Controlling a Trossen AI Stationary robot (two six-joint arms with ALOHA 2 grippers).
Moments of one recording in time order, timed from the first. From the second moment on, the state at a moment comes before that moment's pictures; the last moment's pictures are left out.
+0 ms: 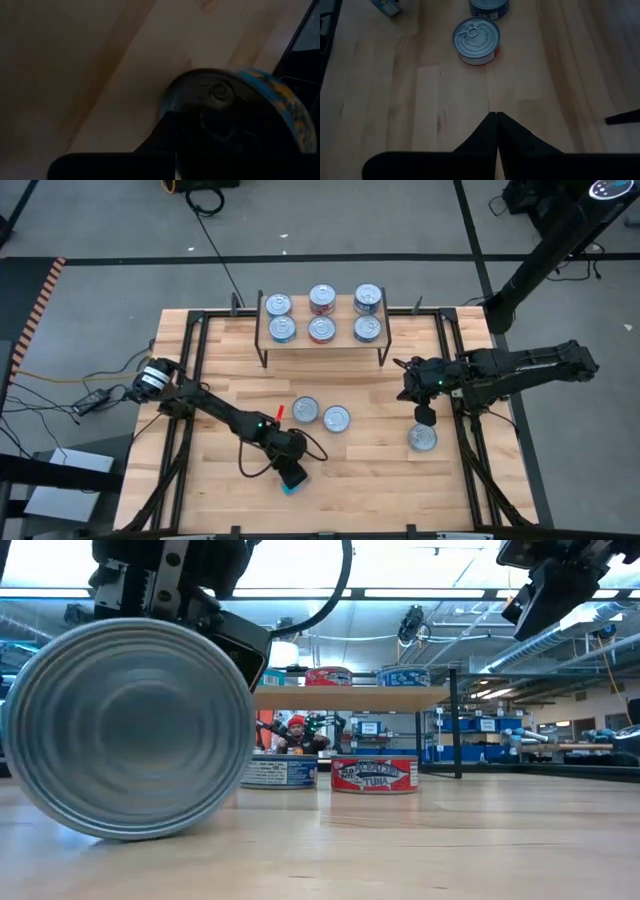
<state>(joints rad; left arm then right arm) -0.38 1.81 0.99 -0.16 0.29 -1.11 0.08 0.87 0.79 -0.80 0.01 0.20</state>
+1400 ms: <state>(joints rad) -0.43 1.62 1.31 -0.58 0.06 -1.24 0.07 0.87 0.79 -0.79 0.01 0.10</state>
